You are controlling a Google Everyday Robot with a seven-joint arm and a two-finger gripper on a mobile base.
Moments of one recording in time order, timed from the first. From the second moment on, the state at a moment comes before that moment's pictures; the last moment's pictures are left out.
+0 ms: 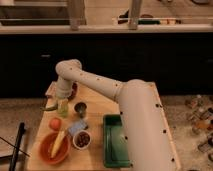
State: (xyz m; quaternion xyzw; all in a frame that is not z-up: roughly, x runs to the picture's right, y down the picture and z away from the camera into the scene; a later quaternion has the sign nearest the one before) arm -0.267 0.090 0.820 -0.33 -0.35 -0.25 0.84
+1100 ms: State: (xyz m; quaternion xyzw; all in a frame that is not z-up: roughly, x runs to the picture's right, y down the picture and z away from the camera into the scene) arm -0.246 0.087 0.829 -0.33 -0.33 -0.23 0.85
